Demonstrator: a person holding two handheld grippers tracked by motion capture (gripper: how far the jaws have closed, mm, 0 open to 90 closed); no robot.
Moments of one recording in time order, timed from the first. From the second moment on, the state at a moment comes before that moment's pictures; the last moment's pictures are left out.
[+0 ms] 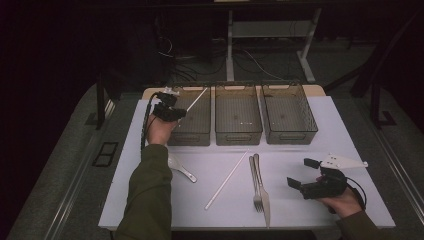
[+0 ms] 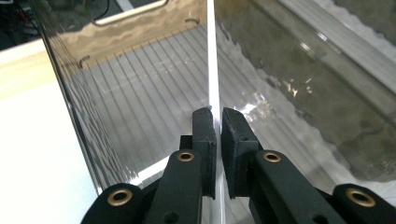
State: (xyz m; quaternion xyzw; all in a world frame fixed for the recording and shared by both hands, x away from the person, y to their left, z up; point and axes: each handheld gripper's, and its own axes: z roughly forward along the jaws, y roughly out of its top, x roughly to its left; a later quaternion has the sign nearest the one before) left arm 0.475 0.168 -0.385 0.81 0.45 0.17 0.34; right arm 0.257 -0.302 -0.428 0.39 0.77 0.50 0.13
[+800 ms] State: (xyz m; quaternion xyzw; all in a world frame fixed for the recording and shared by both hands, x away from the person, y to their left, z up) left arm 0.461 0.163 -0.364 0.80 0.42 0.16 0.39; right arm 0.257 -0.302 -0.428 0.39 0.76 0.50 0.13
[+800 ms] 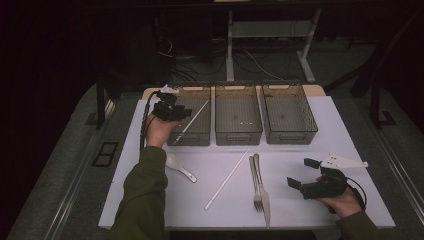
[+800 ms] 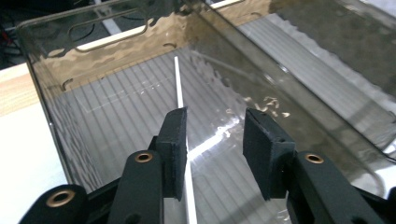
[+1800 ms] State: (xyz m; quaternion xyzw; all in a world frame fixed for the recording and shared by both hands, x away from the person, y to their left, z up) left arm 0.390 0.134 -0.336 0.81 0.34 0.15 0.45; right arm 0.257 -0.302 -0.427 0.39 0.76 0.49 0.13
